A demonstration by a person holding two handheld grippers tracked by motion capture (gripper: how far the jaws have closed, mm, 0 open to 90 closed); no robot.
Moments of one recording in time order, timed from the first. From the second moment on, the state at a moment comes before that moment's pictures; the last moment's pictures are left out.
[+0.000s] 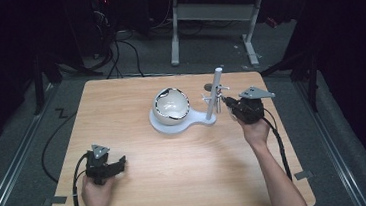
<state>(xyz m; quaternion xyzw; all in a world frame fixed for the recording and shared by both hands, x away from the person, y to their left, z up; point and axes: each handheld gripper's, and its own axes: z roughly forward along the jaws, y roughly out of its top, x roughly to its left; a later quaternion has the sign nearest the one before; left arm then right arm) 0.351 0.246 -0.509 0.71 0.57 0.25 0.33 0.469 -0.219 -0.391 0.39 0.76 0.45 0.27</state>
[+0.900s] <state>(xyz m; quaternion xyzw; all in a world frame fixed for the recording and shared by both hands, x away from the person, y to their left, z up) 0.351 0.246 -0.509 0.71 0.57 0.25 0.32 0.455 -0.243 -0.388 0.40 0.74 0.47 0.27</state>
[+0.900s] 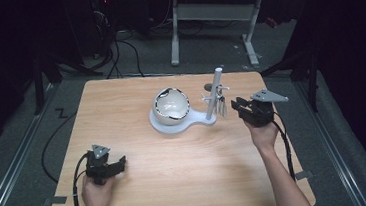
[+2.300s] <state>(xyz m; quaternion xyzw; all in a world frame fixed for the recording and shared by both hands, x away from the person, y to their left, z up) 0.351 0.245 -0.509 0.71 0.57 0.25 0.32 0.423 -0.287 -0.388 0.43 0.70 0.49 0.29</state>
